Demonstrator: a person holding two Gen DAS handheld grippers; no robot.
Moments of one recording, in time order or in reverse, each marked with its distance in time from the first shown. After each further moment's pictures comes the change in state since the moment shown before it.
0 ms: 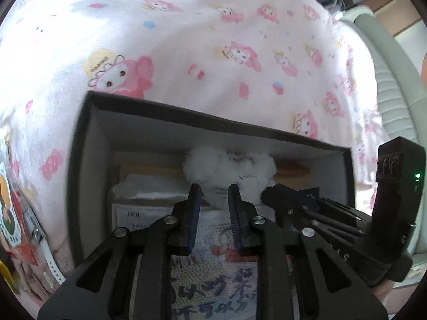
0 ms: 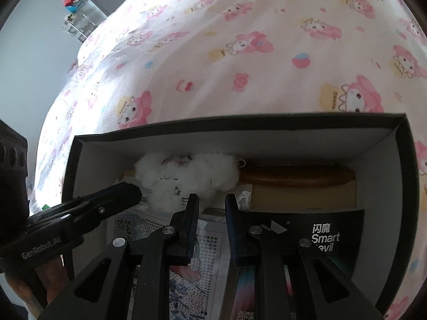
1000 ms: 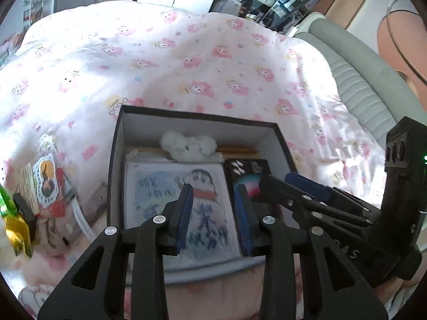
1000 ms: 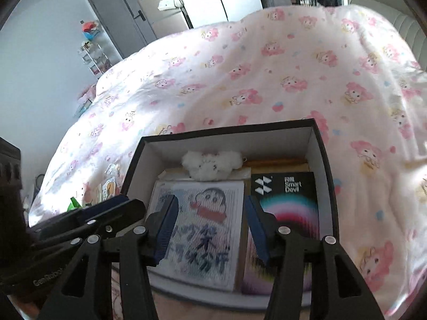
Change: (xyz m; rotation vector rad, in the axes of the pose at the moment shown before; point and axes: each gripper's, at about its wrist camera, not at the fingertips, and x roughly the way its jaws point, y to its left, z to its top) left arm -0.130 -0.054 -0.114 0.168 -0.258 -0.025; right arm -0.135 0.051 -0.098 -0.049 -0.318 -0.059
